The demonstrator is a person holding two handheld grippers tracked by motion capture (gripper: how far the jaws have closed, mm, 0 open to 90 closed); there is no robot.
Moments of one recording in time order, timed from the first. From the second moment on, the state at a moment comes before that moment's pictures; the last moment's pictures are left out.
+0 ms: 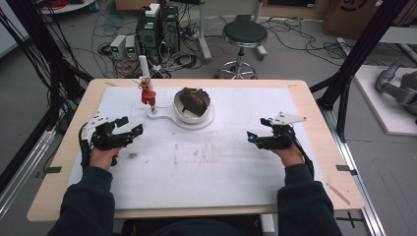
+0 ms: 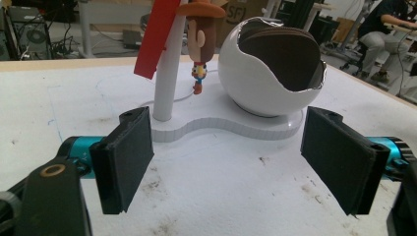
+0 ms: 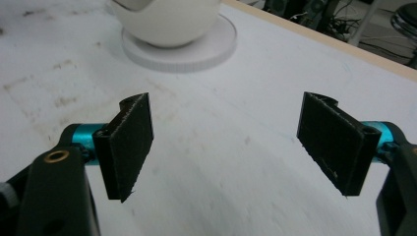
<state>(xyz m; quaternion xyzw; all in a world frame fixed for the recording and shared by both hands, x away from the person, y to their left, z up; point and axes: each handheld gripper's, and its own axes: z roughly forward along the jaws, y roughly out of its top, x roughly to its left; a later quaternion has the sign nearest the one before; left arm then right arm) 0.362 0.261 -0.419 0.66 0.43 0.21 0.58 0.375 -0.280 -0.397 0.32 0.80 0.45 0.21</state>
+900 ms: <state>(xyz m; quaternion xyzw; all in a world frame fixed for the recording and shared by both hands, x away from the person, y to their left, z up) 0.354 0.257 -0.414 0.66 0.42 0.22 0.58 0.352 -0.329 -0.399 0.38 0.75 0.47 0.24</state>
